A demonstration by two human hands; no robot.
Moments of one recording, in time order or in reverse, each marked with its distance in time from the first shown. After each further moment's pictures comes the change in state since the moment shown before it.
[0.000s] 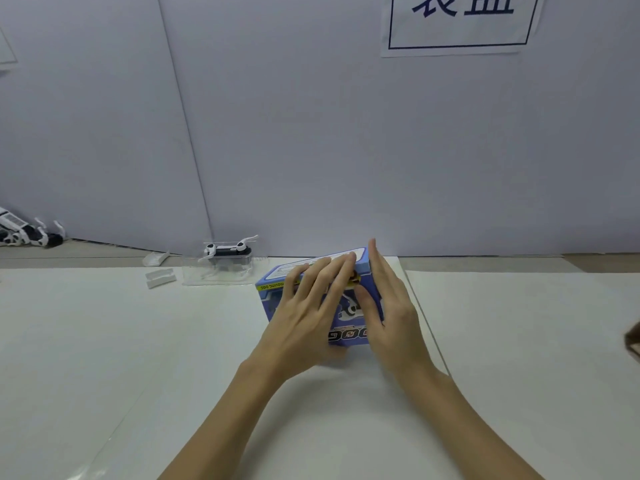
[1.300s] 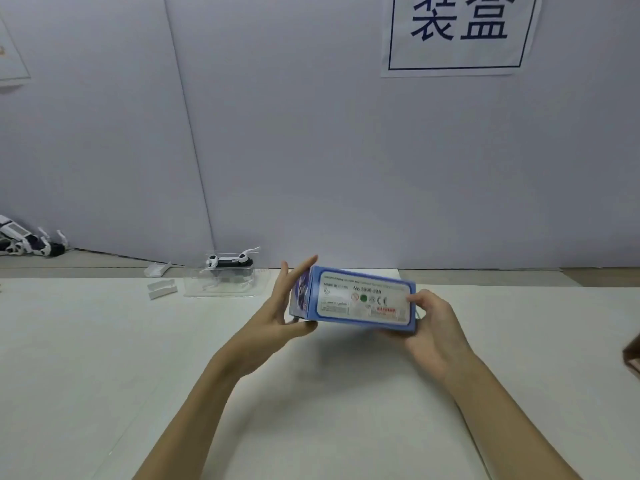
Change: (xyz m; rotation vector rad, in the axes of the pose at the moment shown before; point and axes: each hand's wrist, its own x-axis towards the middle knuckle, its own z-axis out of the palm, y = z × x) left_hand -0.012 -0.049 -0.016 -1.300 -0.364 -0.621; right_hand 0.022 0.016 -0.044 0.985 0.132 1.003
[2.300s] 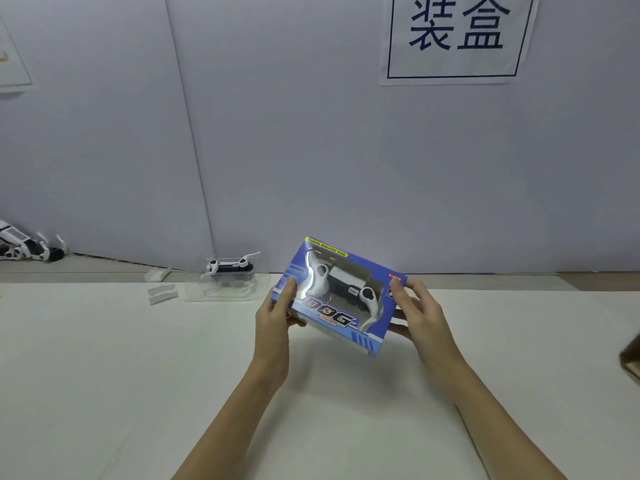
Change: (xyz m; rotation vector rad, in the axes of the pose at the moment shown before) left_hand 0.019 -0.008 0.036 -0.430 0.730 -0.055; right_hand 0.006 0.011 0.006 -0.435 -0.080 -0.406
